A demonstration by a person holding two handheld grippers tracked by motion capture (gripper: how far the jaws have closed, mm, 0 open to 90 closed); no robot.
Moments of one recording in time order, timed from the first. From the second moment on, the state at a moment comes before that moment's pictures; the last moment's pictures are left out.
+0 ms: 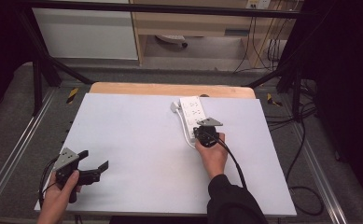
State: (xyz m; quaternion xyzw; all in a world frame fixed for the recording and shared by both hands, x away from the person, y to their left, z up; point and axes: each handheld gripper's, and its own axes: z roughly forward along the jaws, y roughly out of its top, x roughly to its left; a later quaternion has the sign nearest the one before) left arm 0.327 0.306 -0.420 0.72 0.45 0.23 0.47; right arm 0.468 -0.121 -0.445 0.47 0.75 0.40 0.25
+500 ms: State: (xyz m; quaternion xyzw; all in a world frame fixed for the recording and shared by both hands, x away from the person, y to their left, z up) left arm 0.327 0.305 -0.421 0.72 0.45 0.23 0.47; right arm 0.468 -0.121 -0.444 0.47 0.75 0.39 0.25
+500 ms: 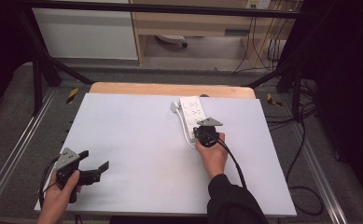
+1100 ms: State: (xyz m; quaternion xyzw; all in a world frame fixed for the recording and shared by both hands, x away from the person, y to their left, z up) left arm 0.327 0.306 -0.421 0.72 0.45 0.23 0.47; right arm 0.471 -0.127 -0.440 0.48 0.74 0.40 0.24
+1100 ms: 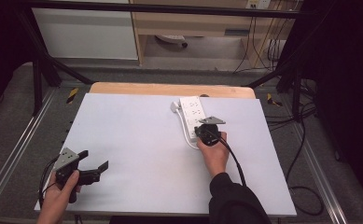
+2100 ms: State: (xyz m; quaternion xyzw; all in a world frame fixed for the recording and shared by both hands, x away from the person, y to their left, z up) left arm 0.326 0.306 -0.420 0.72 0.45 0.23 0.47; right arm 0.478 -0.131 -0.432 0.49 0.72 0.43 0.24
